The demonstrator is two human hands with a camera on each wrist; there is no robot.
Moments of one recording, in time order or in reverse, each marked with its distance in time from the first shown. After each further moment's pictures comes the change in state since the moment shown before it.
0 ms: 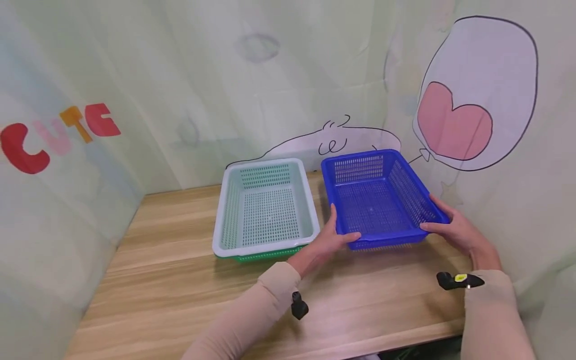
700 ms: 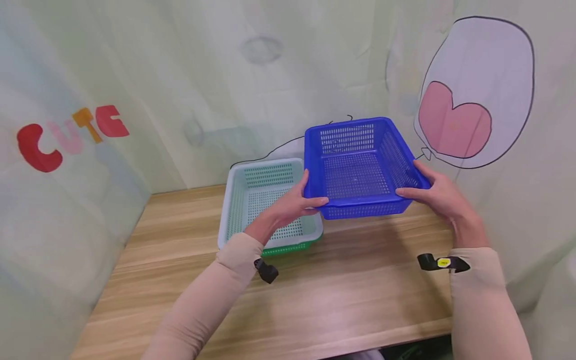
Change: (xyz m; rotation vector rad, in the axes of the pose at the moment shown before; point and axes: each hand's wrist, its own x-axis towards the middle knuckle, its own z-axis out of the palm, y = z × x) left_hand -0.017 0.102 -0.083 0.010 -0.158 -0.028; right_hand 0.019 -0.115 0.059 -0.252 0.070 0.025
